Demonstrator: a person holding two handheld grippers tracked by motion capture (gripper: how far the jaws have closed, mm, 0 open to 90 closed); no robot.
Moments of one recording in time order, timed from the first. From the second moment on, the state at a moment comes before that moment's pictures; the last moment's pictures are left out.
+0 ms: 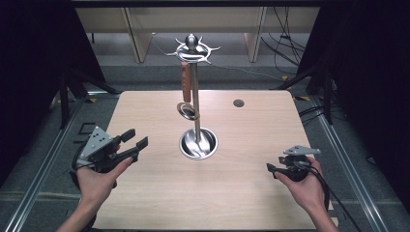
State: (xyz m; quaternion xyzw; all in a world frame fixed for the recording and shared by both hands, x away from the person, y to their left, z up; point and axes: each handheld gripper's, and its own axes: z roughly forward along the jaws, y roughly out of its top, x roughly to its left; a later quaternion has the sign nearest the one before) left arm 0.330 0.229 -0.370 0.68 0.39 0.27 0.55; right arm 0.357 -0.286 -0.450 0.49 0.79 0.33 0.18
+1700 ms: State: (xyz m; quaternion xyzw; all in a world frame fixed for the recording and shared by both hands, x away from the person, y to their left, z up) left arm 0.327 0.293 -0.450 0.69 0.49 0.30 0.45; right arm 0.358 -0.286 -0.453 0.48 0.79 0.32 0.19
